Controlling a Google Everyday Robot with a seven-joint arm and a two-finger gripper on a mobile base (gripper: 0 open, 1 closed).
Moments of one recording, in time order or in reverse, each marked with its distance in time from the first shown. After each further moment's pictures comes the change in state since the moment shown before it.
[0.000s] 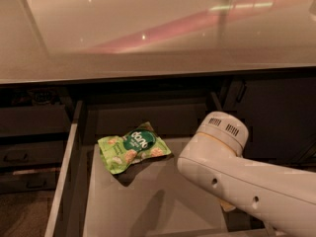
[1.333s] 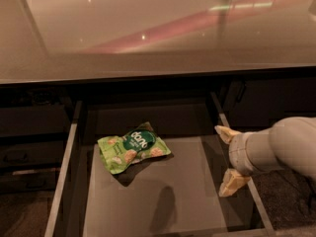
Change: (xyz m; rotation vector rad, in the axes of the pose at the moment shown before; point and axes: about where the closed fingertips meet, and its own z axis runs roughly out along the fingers) arm 0.029 -0.033 -0.012 0.182 -0.544 0.328
